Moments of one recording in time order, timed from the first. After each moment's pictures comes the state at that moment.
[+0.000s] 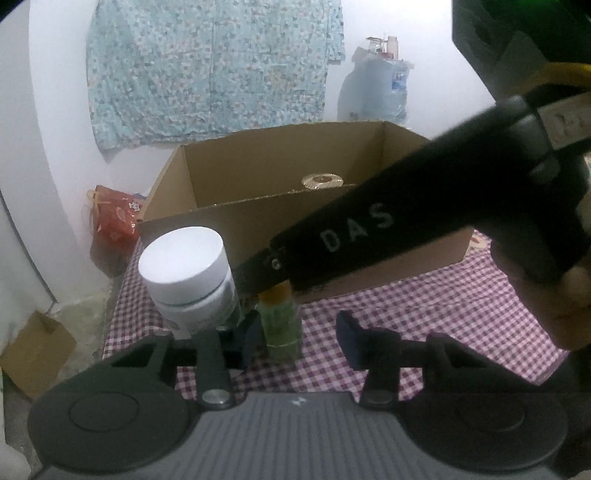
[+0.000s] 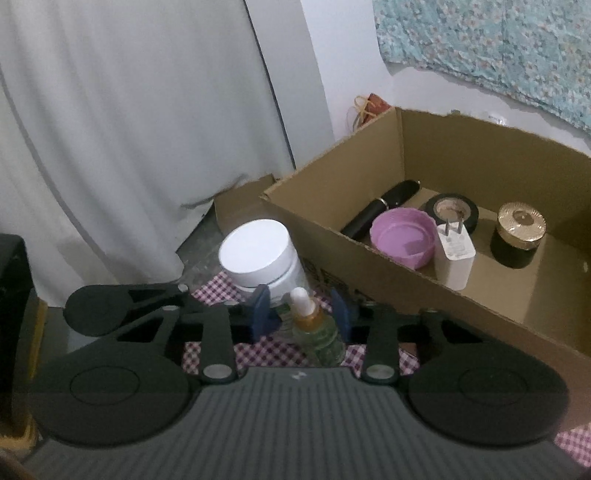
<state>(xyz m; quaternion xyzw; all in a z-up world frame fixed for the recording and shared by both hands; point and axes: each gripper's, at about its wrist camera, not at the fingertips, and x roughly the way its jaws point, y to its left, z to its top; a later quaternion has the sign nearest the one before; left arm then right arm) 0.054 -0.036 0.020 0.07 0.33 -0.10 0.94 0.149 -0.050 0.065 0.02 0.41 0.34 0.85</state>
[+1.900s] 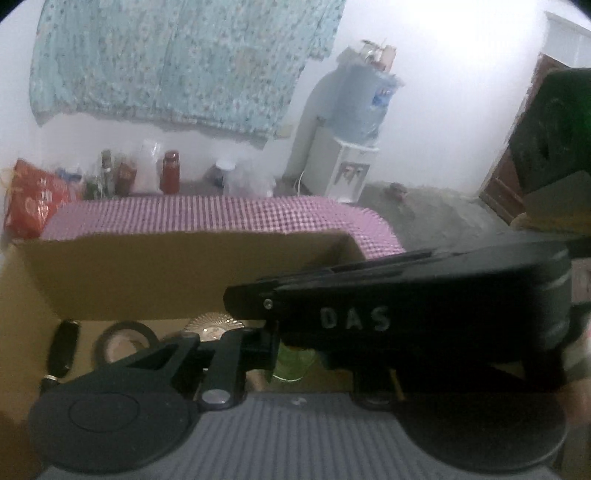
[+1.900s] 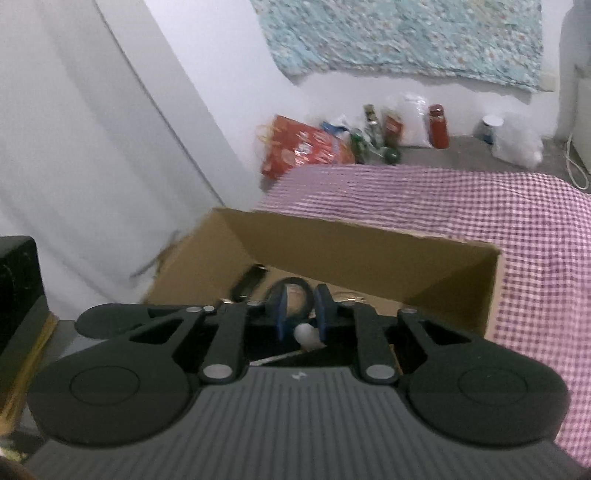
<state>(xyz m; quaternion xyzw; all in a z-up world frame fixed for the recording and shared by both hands) 0.271 -0.092 0.057 -0.06 0.39 -0.17 0.90 0.310 -0.205 0.095 0.11 0.45 0.23 0.86</state>
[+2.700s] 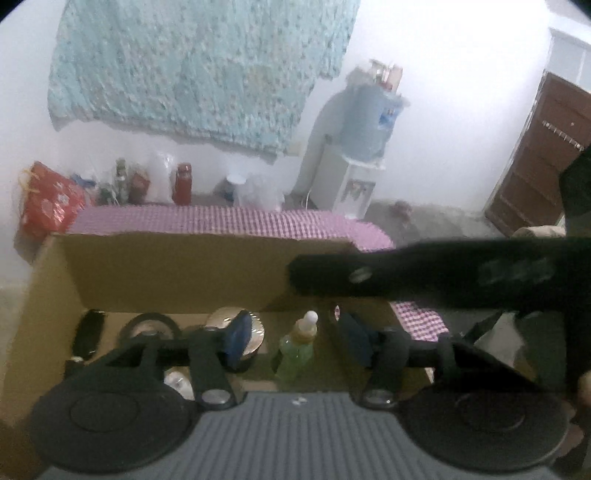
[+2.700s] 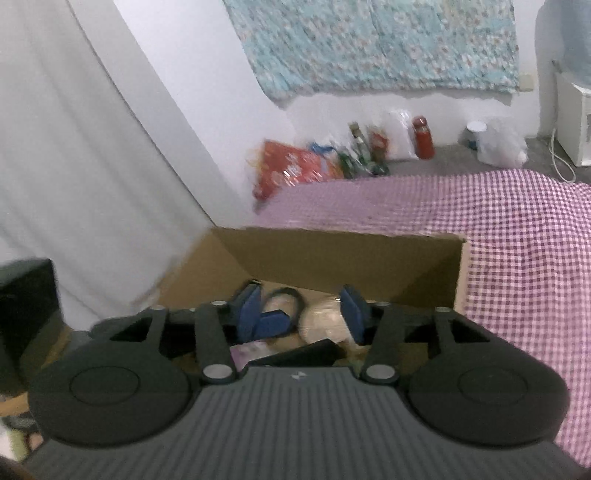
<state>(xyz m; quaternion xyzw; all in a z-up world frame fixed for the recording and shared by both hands) 0.227 -0.069 0.085 -0.07 0.35 -0.16 0.92 0.262 -0.230 0.118 0.17 0.39 0.22 0.88</state>
